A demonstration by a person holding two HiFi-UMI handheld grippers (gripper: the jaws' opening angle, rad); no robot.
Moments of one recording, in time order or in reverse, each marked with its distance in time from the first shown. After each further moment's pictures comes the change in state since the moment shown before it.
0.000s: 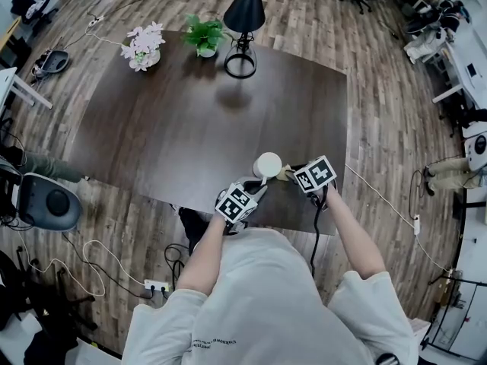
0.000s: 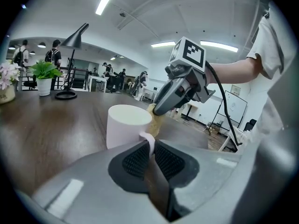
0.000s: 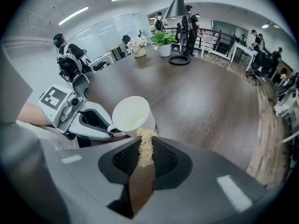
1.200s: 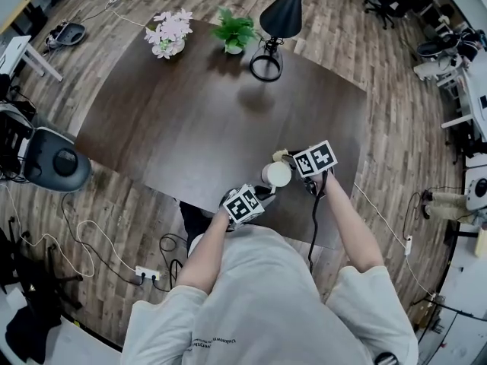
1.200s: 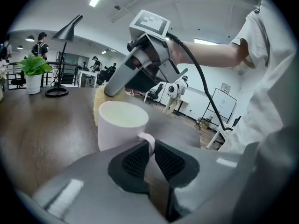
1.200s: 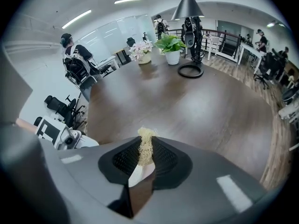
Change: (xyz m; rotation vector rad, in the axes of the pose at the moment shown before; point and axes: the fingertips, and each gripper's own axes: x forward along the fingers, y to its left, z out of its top) left arm -0.007 0.002 -0.005 0.043 0.062 -0.115; right arm 0.022 0.011 0.109 -0.032 -0.026 0.064
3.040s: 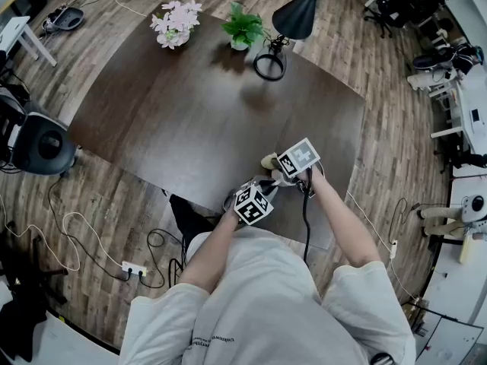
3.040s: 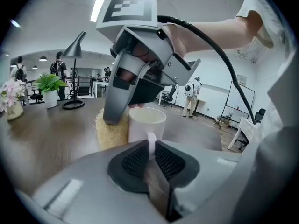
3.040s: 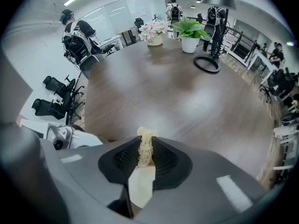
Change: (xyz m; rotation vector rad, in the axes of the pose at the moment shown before) left arm 0.003 0.024 0.019 0.043 -0.052 0.227; right arm 0.028 0.032 0.002 -0.126 0.197 -0.053
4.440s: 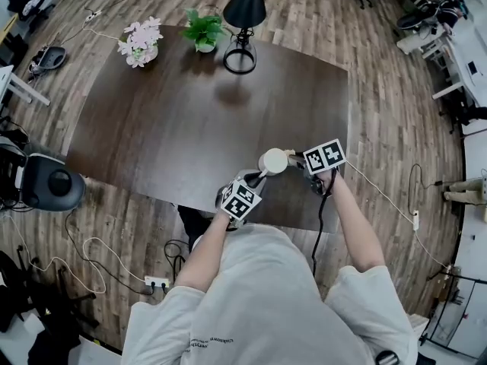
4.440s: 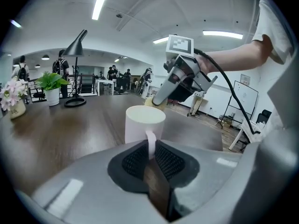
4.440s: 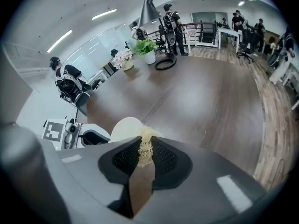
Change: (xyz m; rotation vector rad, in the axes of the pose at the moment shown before) left arm 0.003 0.001 -0.007 -0.021 0.034 0.033; right arm -0.039 -0.059 -0.095 0.371 -0.258 0.098
